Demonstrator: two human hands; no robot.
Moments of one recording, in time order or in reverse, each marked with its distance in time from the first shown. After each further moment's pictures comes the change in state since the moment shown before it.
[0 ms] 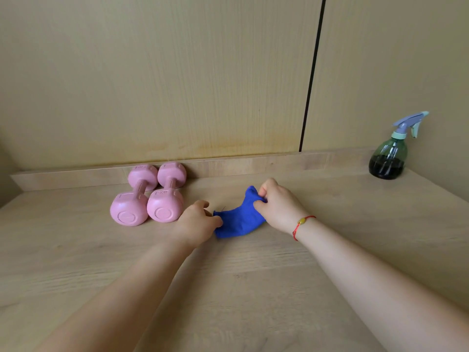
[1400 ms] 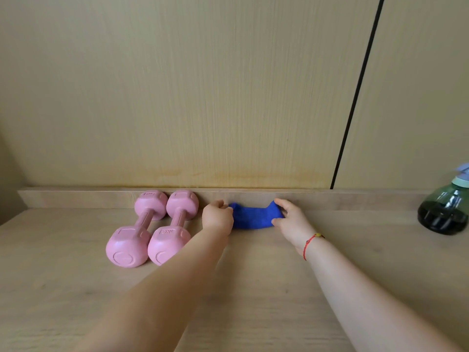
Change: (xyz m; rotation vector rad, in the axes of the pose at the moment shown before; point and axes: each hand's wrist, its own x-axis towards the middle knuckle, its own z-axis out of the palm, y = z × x) left_hand 0.123 0.040 0.019 -0.558 0.224 -0.167; right_hand 0.128 0.036 0.040 0.526 -0.031 0.181
